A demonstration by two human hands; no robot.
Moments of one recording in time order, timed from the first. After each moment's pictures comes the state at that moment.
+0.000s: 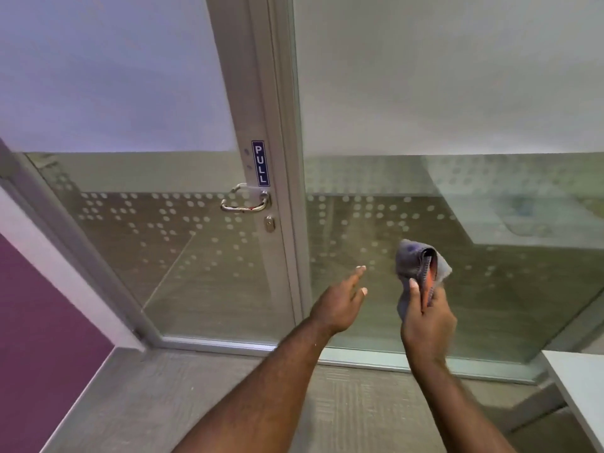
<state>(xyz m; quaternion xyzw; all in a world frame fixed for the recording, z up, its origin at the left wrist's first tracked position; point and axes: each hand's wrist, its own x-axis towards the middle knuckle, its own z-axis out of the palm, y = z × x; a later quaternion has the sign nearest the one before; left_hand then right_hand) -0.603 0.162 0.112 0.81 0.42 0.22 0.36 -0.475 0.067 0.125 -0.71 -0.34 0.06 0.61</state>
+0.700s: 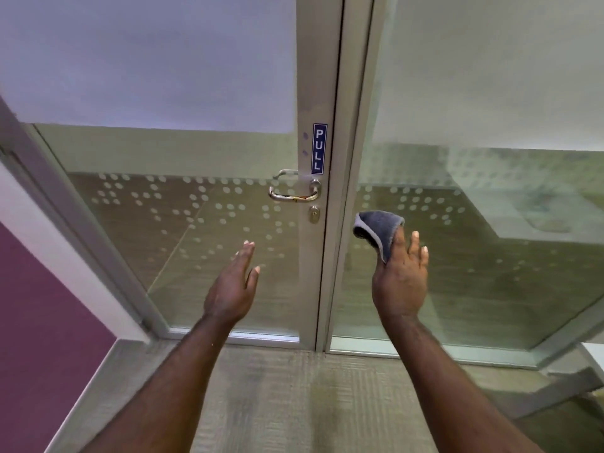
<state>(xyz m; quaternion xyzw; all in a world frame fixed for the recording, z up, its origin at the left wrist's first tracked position) -0.923 0.251 0.119 0.76 0.55 0.30 0.16 -0.643 0.189 0.123 -0.76 -0.50 -0.17 0.37</state>
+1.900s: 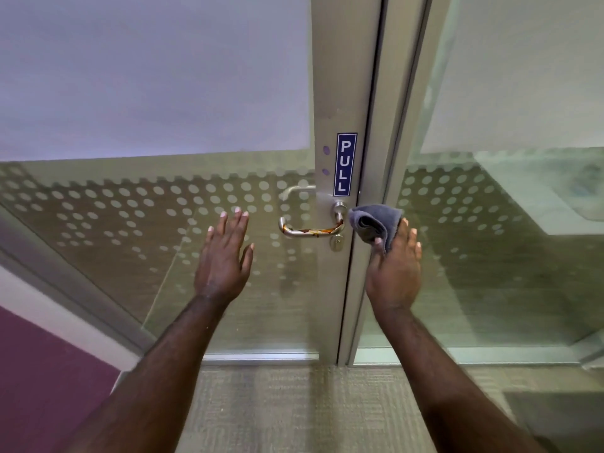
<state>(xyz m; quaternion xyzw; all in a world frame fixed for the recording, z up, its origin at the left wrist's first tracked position) -0.934 0.473 0.132 0.83 0.50 0.26 -0.01 -0.673 0.374 0.115 -0.80 -0.41 -0.10 0.44</state>
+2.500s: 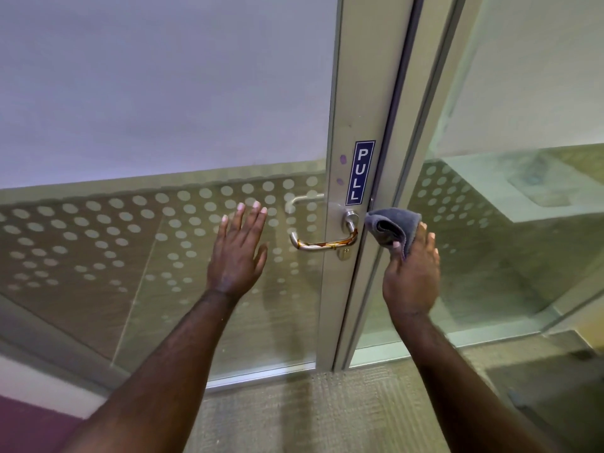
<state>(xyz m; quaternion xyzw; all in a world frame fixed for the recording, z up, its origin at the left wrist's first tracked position) -0.939 0.553 0.126 0.88 0.39 0.25 -0.08 -0.700 0.391 0.121 -0.84 -0.33 -0.13 0.41</state>
